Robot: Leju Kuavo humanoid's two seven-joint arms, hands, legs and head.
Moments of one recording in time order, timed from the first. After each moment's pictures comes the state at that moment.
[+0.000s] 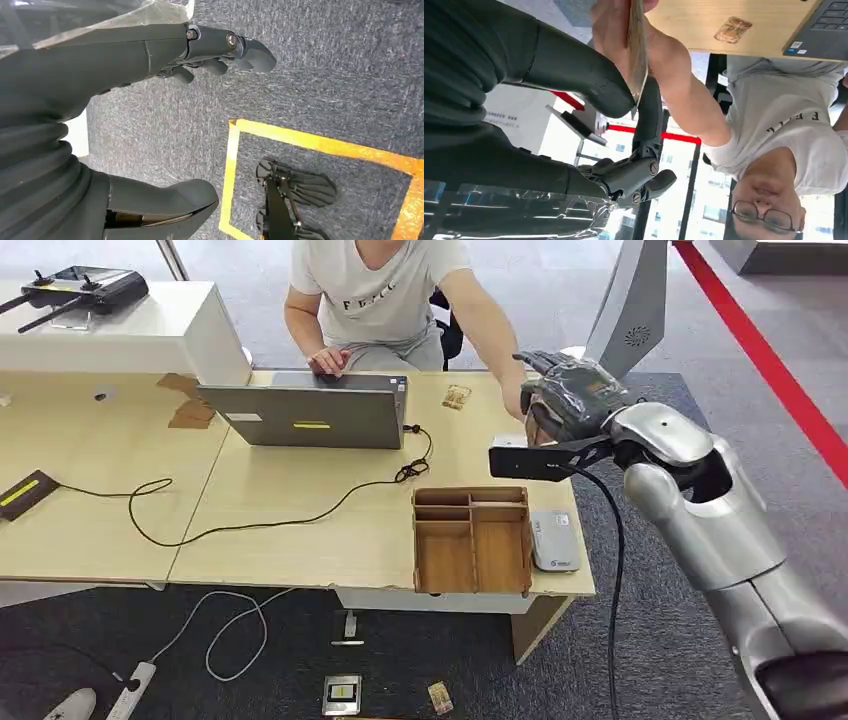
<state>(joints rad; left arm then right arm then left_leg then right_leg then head) -0.15 0.31 -1.12 -0.18 1.22 0.10 0.07 -0.89 -0.43 0.75 -1.30 0.94 0.42 -0.05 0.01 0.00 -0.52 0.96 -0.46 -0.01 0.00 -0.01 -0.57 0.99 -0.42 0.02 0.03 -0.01</state>
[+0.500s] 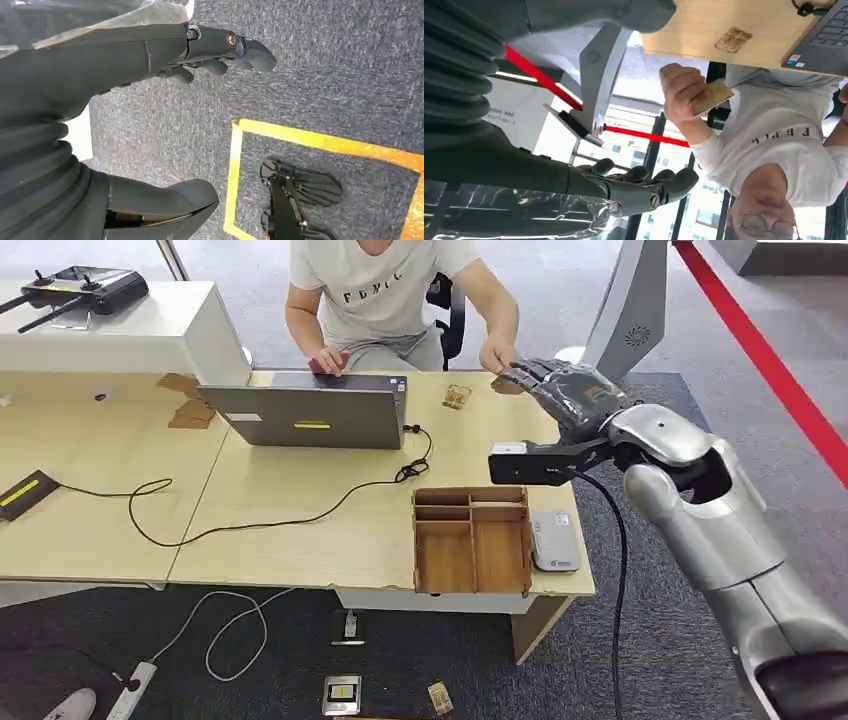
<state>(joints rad) -0.15 0.31 -1.14 -0.18 1.22 0.10 0.07 -0.89 -0.43 0.75 -1.29 0.96 0.45 -0.07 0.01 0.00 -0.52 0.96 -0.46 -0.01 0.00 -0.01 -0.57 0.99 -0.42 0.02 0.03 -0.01</state>
